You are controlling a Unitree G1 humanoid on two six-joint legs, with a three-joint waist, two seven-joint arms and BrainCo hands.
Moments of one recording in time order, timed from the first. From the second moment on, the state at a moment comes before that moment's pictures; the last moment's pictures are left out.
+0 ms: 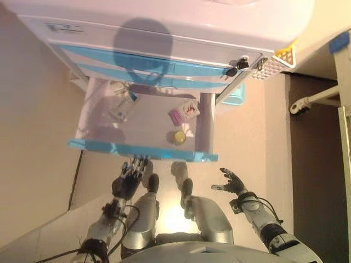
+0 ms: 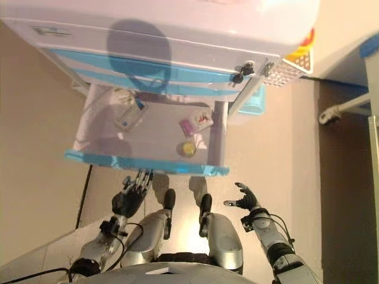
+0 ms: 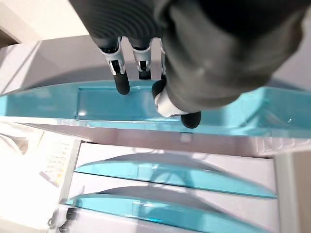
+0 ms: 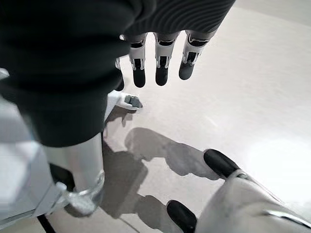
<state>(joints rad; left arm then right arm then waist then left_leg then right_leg) 0.04 0.21 0.07 0.91 -1.45 0.28 -0.99 -0.13 -0.28 0.21 0.99 -0.08 -0.21 -0.04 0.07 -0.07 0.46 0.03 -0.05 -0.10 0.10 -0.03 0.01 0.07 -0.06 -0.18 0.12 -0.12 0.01</state>
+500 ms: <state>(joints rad) 0.12 0.21 0.19 1.20 -1.07 0.29 -0.91 -0.07 -0.33 0.16 1.24 -0.10 -0.23 -0.04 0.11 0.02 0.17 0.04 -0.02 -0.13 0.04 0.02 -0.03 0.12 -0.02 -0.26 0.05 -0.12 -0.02</state>
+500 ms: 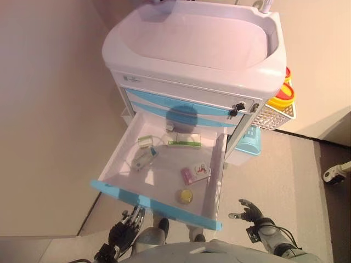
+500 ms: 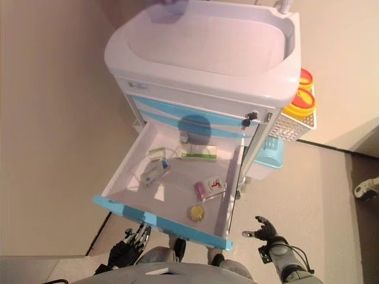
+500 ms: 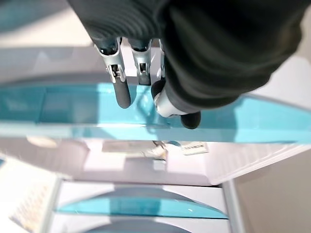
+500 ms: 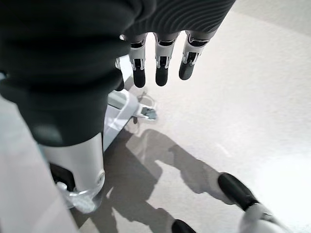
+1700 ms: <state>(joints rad) 0.10 0.28 -0.15 1.23 -0.08 -0.09 -0.07 -0.09 -0.70 0.18 0.04 -0.35 -0.44 -0.05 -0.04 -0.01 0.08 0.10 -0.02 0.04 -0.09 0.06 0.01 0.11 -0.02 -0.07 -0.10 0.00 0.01</state>
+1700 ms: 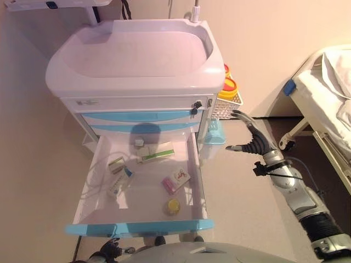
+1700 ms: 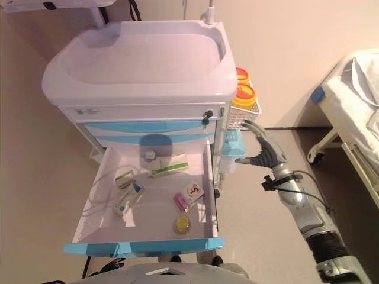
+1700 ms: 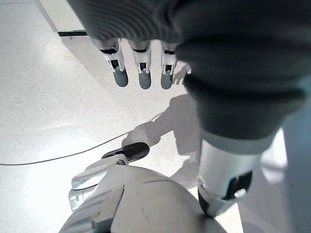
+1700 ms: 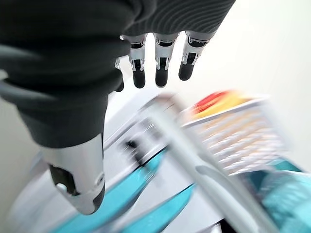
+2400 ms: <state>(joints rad) 0.08 0.28 -0.12 1.24 -0.08 -0.04 -0.10 -0.44 -0.73 0.67 0.33 -0.68 -0.56 0.02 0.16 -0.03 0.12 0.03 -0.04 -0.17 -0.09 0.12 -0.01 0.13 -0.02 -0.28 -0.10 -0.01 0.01</state>
